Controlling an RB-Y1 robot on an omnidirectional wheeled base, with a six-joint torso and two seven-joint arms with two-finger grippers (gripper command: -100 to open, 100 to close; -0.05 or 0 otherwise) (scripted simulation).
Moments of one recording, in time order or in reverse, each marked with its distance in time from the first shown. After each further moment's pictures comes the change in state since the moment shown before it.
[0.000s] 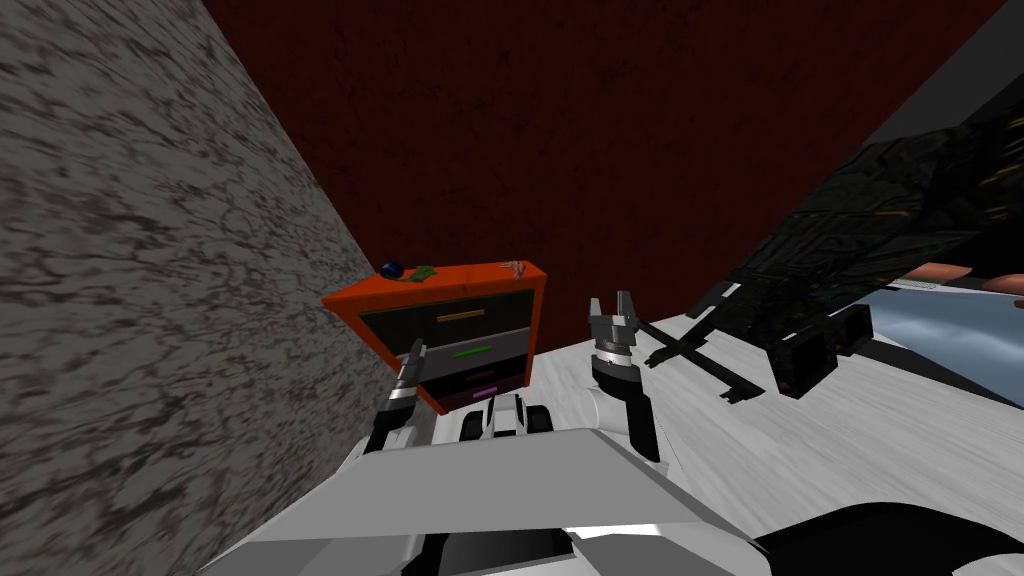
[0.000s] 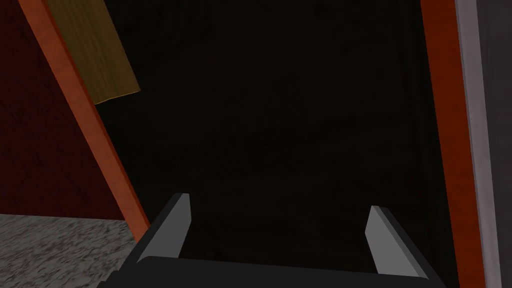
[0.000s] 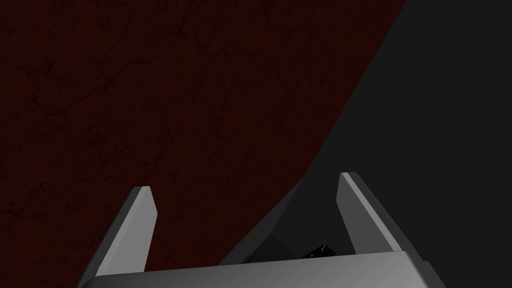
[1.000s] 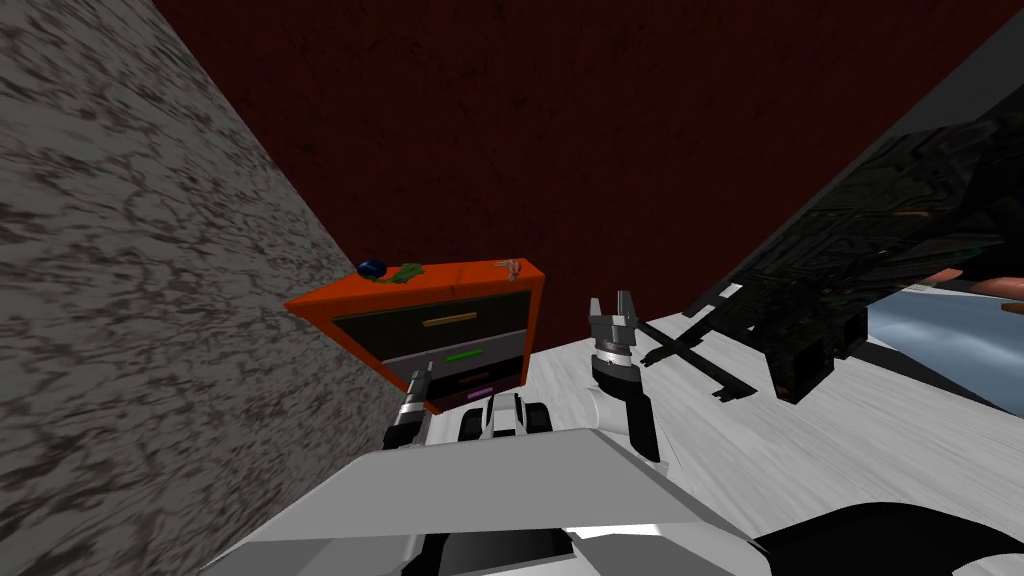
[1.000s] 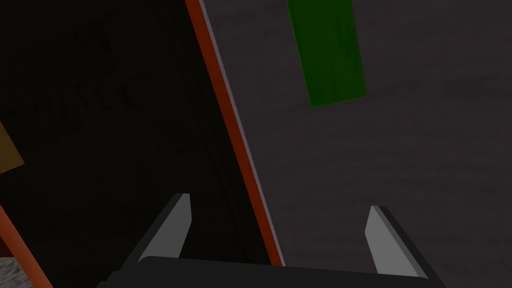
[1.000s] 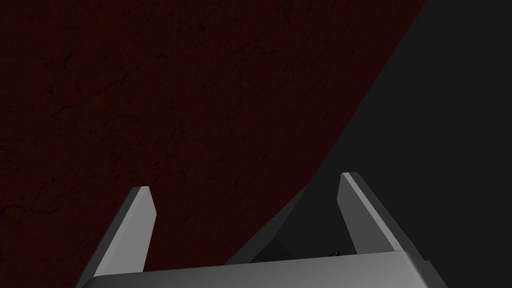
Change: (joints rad) left arm -0.023 -0.052 -0.005 0.243 -0.018 -0.058 -0.002; right arm 0.000 0.000 0.000 0.000 0.000 0.000 0.000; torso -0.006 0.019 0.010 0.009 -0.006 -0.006
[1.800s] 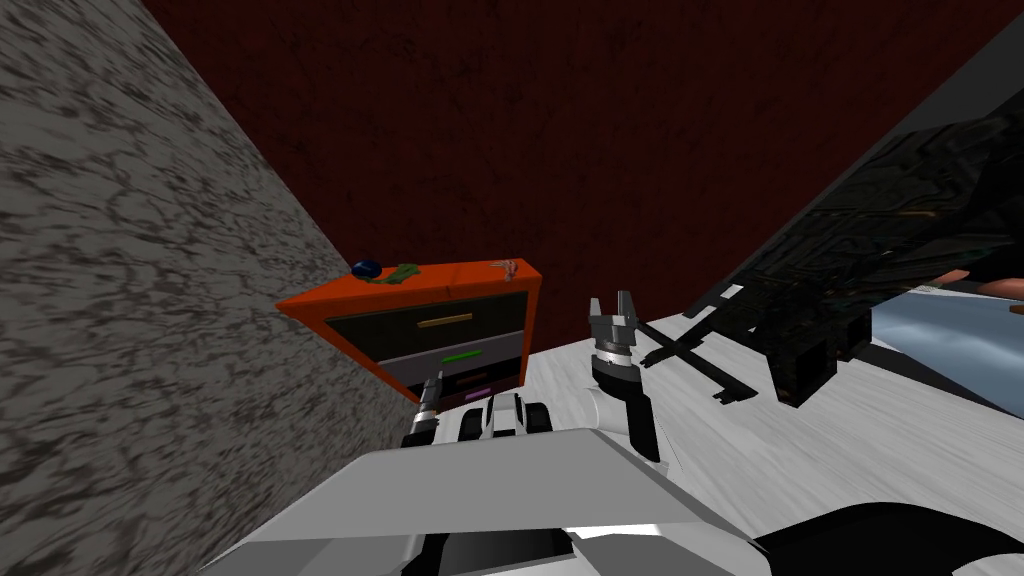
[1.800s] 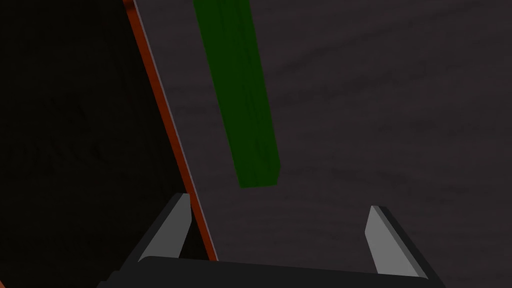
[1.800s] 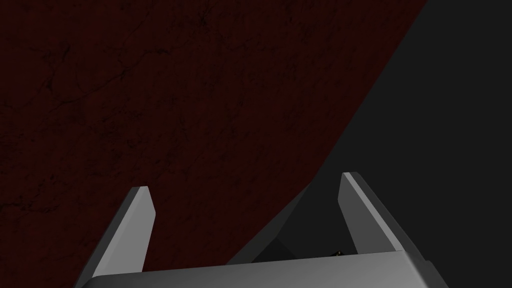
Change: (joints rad) left arm -0.025 -0.101 0.001 0.168 -0.010 -0.057 -0.002; right arm 0.000 0.000 0.000 0.000 0.000 0.000 0.000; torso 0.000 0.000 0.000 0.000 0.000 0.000
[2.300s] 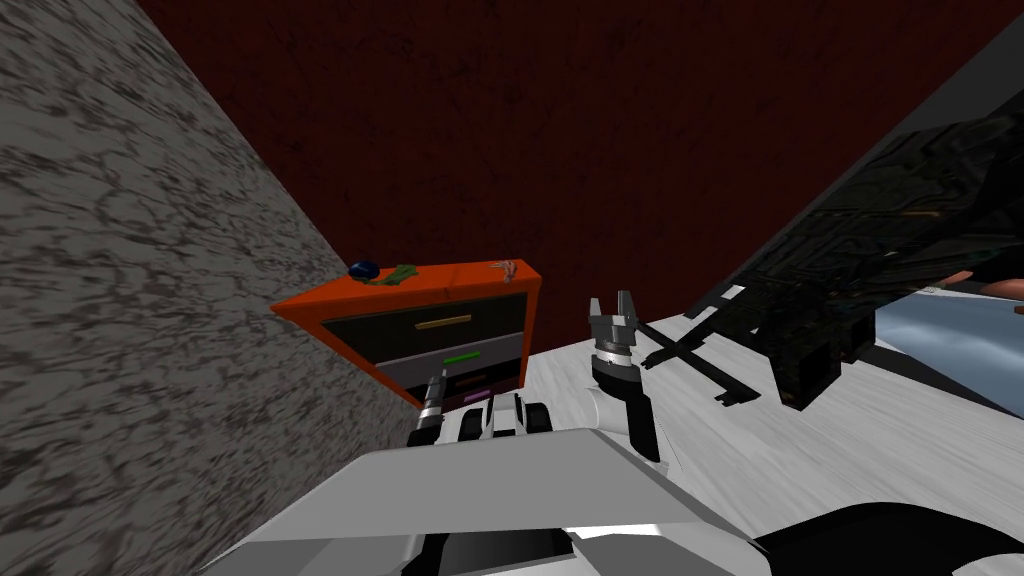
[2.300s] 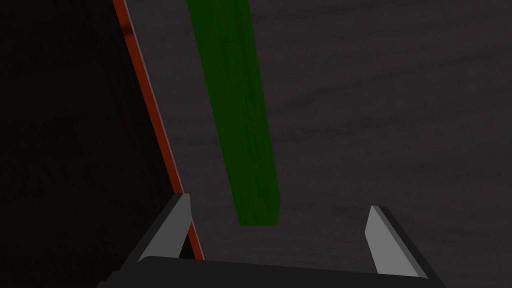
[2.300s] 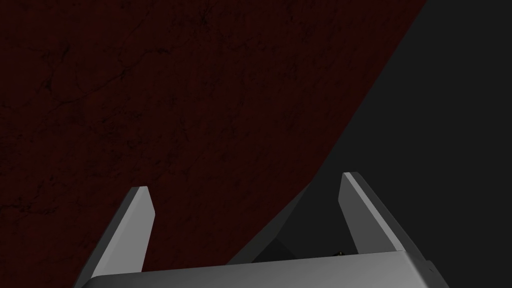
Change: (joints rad) left arm -0.016 -0.036 0.002 0.002 -0.001 0.023 -0.001; right arm 0.000 0.000 0.000 0.000 0.000 0.000 0.000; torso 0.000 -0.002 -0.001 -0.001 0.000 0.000
